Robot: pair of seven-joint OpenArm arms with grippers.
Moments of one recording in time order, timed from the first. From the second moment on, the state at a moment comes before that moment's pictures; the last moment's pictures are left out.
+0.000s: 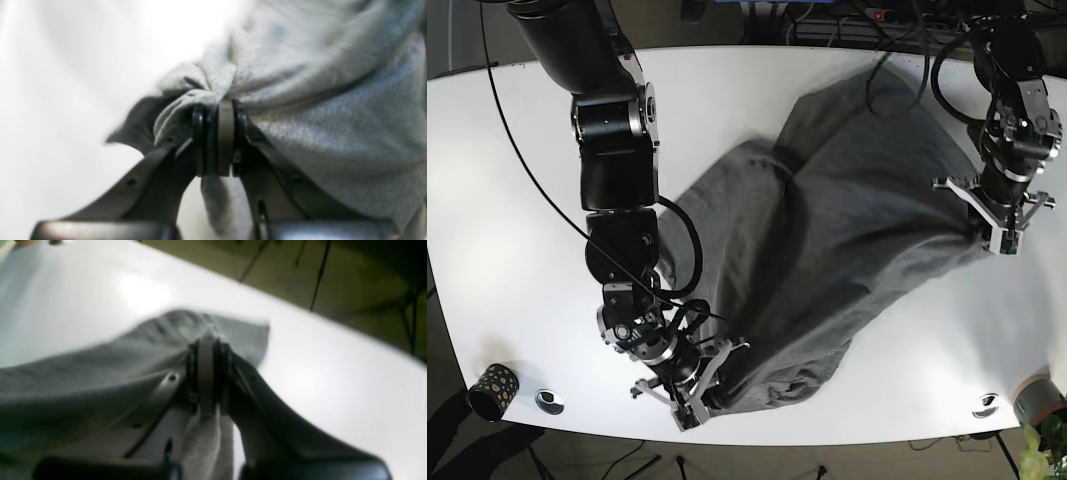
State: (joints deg) left arm 7.9 -15.2 -20.1 113.4 -14.9 -16.1 51.2; right arm 36.8 0.5 -2.3 66.9 1.8 23.5 -27.8
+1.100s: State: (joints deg) left arm -13.8 -22.9 -17.8 106.4 -15.0 -24.6 55.9; right arm 32.6 7.5 -2.0 90.5 2.3 27.2 -40.8
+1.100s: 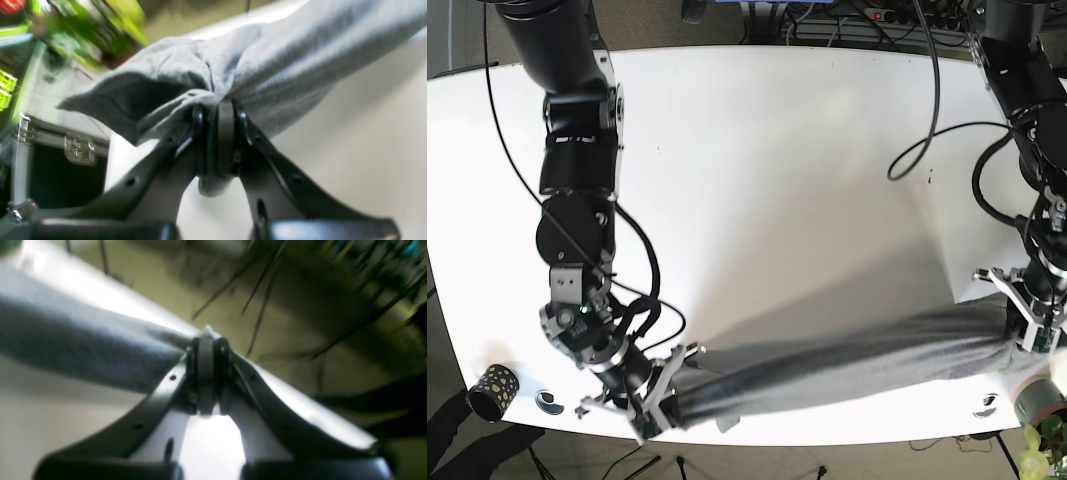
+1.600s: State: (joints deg) left arm 11.0 -22.1 -18.7 105.8 -15.2 -24.7 45.3; right arm 2.0 2.8 6.1 100.4 2.9 27.0 -40.2
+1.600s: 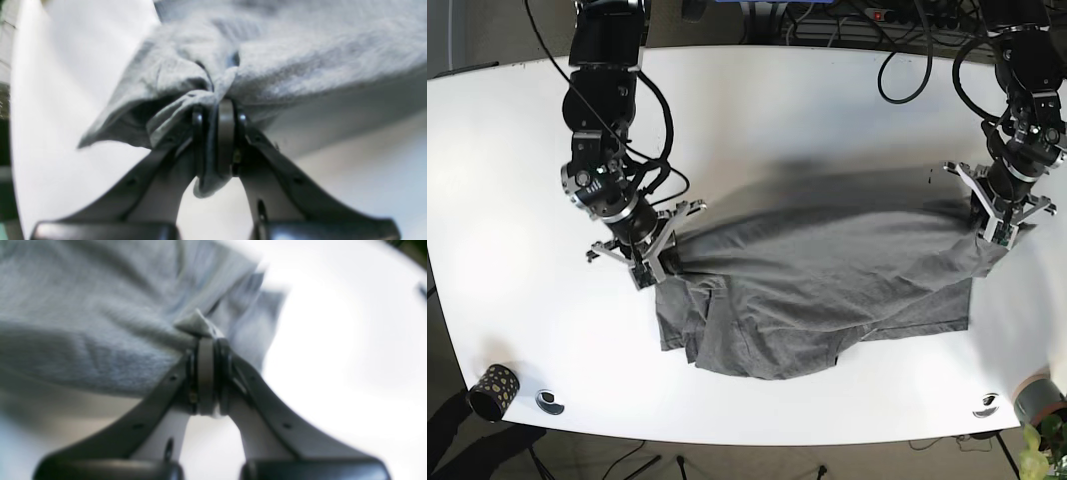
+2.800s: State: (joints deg) left arm 26.7 -13.7 -33.4 104.7 -14.9 -35.2 45.2; right arm -24.9 1.0 11.6 110.9 7.0 27.0 -44.5
